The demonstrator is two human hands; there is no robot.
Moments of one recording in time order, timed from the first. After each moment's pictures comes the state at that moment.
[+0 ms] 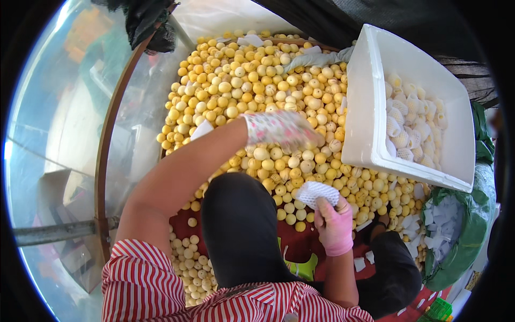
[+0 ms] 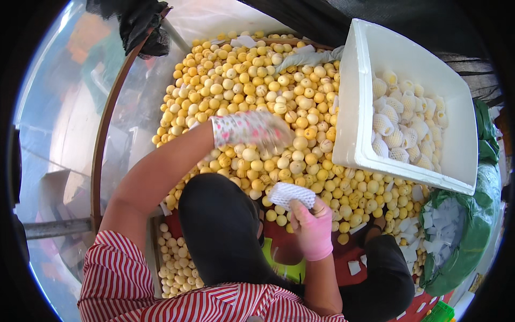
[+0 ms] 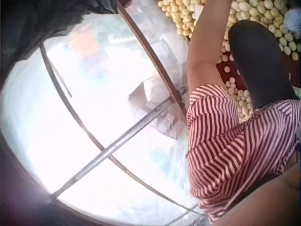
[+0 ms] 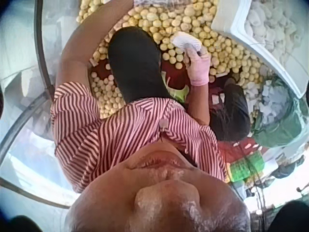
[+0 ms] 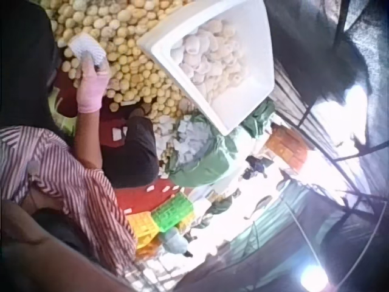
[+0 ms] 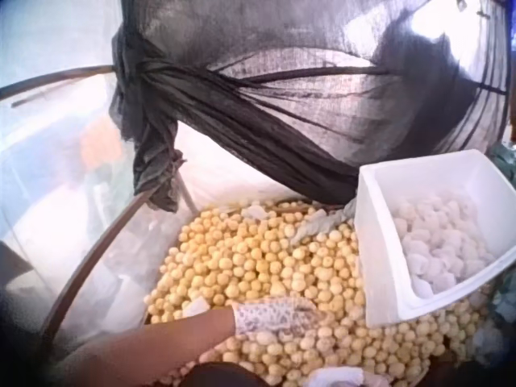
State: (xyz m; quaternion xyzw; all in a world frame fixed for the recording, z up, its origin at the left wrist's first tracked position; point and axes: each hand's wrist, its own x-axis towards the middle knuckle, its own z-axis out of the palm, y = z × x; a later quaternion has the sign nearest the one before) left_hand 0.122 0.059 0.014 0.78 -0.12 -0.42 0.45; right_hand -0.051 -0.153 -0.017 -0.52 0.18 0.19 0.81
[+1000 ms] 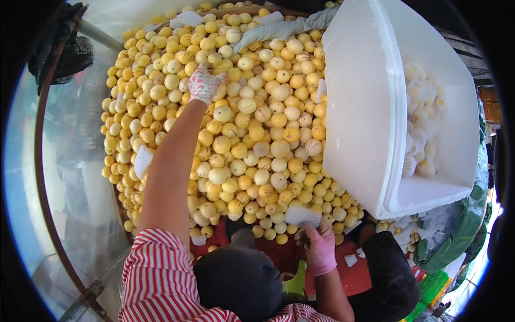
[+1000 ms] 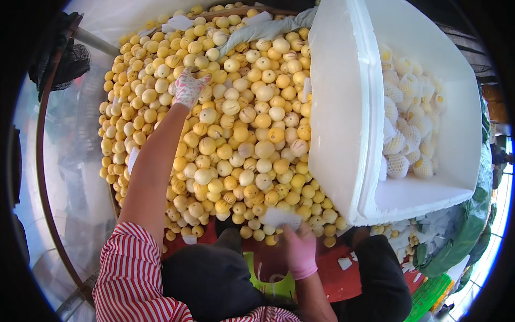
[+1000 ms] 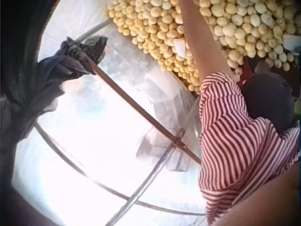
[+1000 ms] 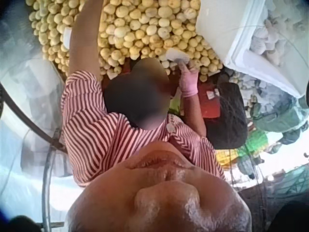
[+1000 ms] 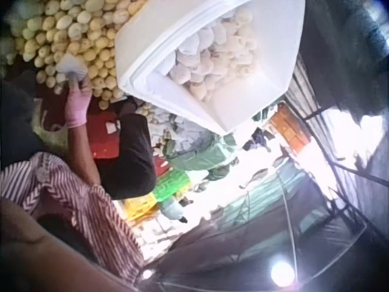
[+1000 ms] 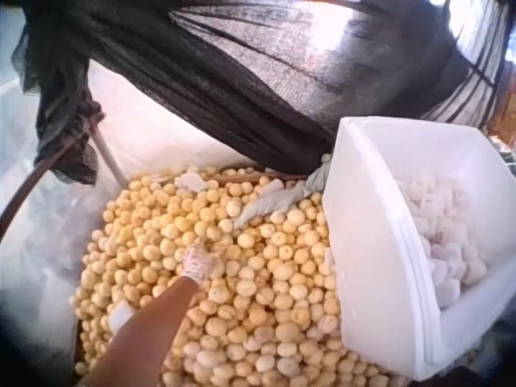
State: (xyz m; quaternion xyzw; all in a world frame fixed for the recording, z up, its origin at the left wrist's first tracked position) left_hand 0.319 0.129 -0.217 0.93 0.19 0.00 0.32; right_hand -0.025 -0.174 -0.136 -0.54 0.35 0.21 0.73
